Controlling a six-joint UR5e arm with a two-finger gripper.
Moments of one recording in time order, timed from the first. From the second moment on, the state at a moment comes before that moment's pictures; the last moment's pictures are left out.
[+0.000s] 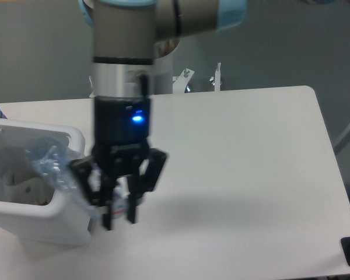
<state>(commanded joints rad) 2.12 -1.97 -1.13 -0.82 1.34 -0.42</state>
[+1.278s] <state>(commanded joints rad) 2.07 -1.98 -1.17 -0.79 1.34 -0.19</state>
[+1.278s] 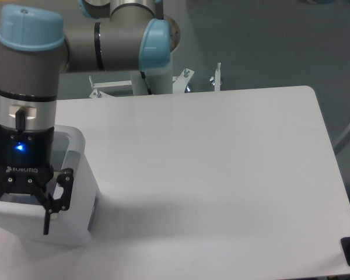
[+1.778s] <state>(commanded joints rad) 2.34 -1.98 -1.26 -0.79 1.34 -0.18</state>
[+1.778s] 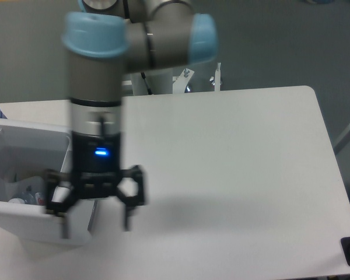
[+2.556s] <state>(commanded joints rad) 2.61 -1.97 -1.49 -0.83 1.35 0.41</state>
